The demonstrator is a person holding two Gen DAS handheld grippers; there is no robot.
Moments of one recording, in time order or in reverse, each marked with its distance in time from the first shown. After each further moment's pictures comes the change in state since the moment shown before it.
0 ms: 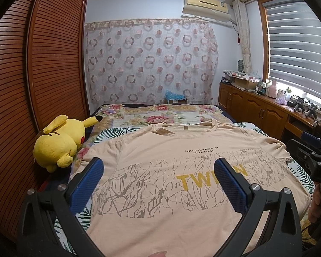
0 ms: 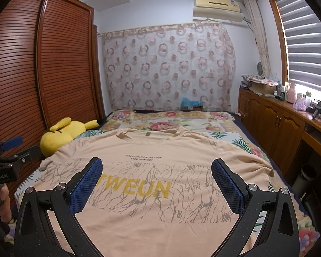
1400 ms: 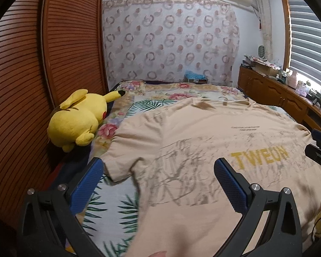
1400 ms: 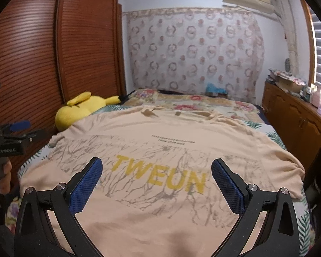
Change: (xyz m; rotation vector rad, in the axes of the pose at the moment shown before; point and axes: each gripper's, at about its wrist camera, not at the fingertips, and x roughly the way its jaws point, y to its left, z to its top) left arm 0.042 0.085 -0.031 -0.047 0.147 0.106; right arm 0.060 0.048 -0.021 -0.108 0.137 0.152
